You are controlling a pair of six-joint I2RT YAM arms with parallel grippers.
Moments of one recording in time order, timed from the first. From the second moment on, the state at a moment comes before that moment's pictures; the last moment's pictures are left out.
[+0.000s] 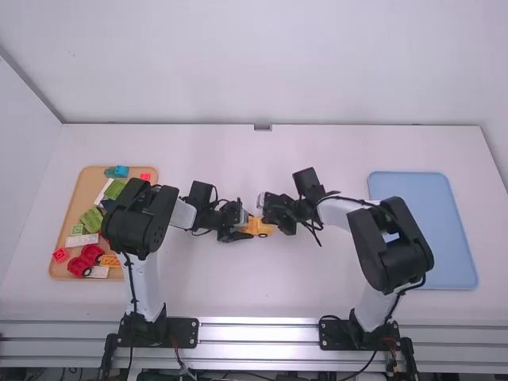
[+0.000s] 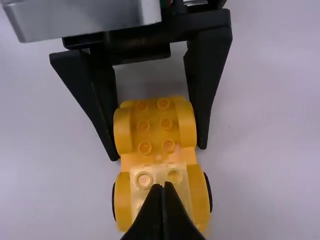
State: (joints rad) left arm -0.19 2.06 0.77 0.23 1.00 1.08; right arm 0.40 1.86 0.89 -0.16 -0.74 -0.94
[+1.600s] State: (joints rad) left arm -0.19 2.06 0.77 0.23 0.99 1.08; right arm 0.41 1.92 0.93 -0.21 -0.74 -0.92
